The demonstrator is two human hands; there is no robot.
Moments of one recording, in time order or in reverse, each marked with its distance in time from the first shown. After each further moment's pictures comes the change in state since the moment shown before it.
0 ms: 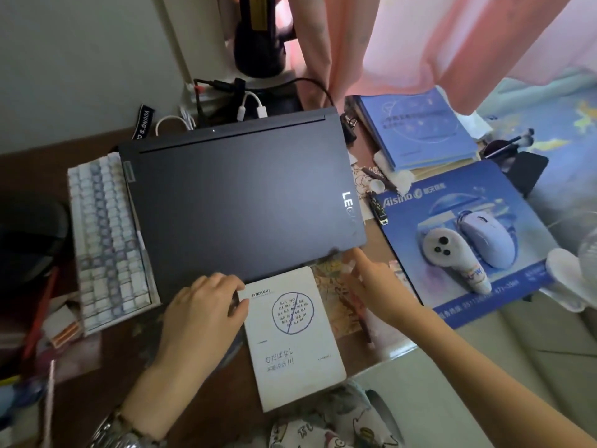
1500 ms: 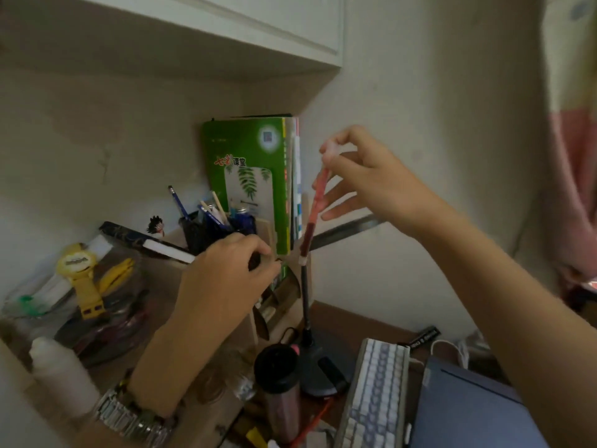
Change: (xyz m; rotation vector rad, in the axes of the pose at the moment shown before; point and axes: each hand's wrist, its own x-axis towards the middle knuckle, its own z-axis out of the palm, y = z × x) left_hand -0.152 -0.162 -0.331 0.111 0.931 -0.531; right_hand -0.039 -0.568 -0.162 0.632 -0.286 -1.192
